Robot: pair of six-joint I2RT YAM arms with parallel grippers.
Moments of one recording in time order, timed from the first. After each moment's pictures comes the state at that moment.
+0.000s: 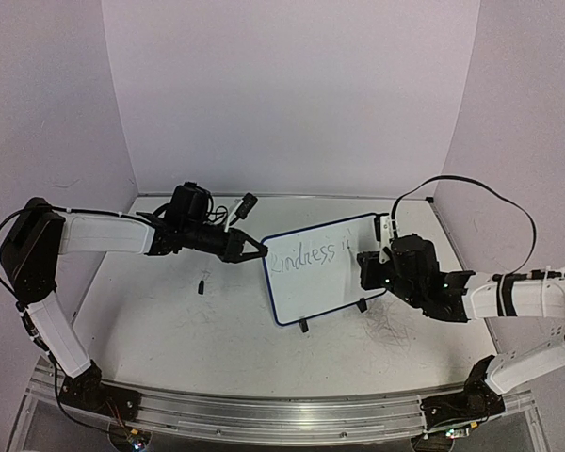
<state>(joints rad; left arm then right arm) -0.63 1.71 1.08 0.09 0.73 -0.21 0.80 1.28 0.61 0.23 0.39 0.37</state>
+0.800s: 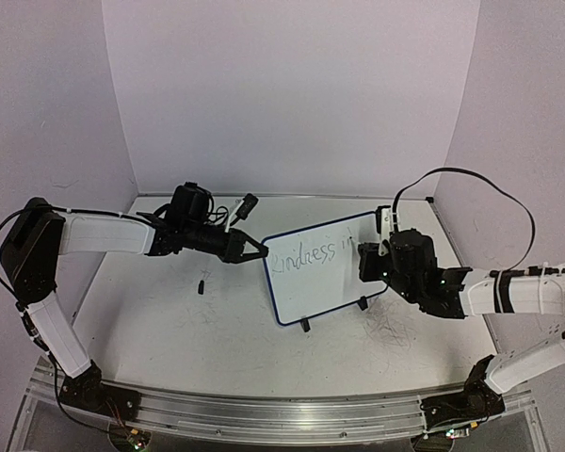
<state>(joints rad) -0.64 1.71 1.08 0.09 0.73 -0.21 0.80 1.31 0.64 0.27 0.46 0.35</state>
